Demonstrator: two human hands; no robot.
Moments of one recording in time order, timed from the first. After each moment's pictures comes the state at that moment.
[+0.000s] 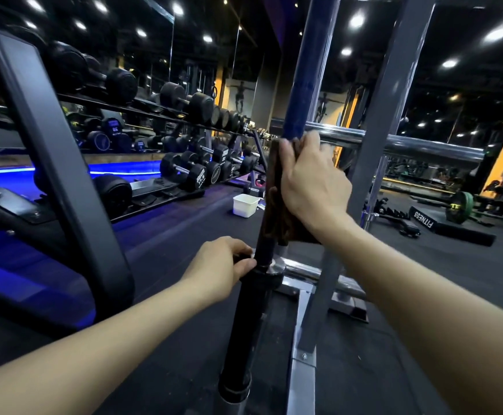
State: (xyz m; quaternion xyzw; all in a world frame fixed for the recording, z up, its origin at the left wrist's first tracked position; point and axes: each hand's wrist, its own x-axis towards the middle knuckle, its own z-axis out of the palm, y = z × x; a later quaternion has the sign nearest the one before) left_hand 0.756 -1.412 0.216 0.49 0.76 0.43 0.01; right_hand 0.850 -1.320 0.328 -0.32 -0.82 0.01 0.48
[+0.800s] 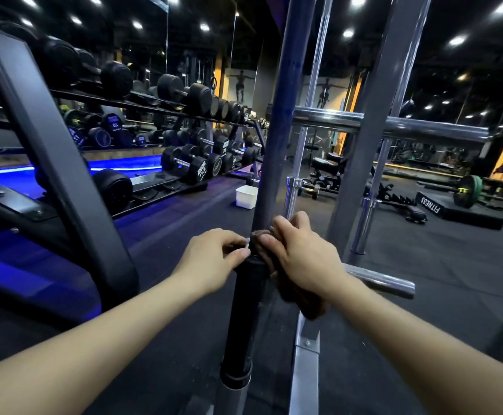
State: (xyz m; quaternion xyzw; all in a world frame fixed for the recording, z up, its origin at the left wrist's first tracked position) left_hand 0.755 -1.412 0.210 0.49 0.76 0.43 -0.01; right_hand 0.882 -1.299 0.234 -0.30 -0.92 0.00 0.24
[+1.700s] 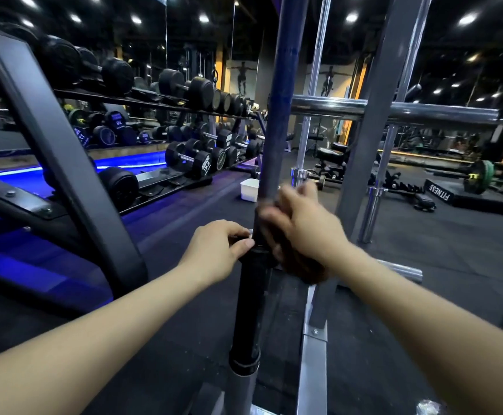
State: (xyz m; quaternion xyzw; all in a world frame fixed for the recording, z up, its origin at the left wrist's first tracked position) left_hand 0.756 -1.411 0.213 0.48 0.78 0.41 -0.03; right_hand 0.874 -1.289 0.251 -0.26 -0.92 0.07 0.29
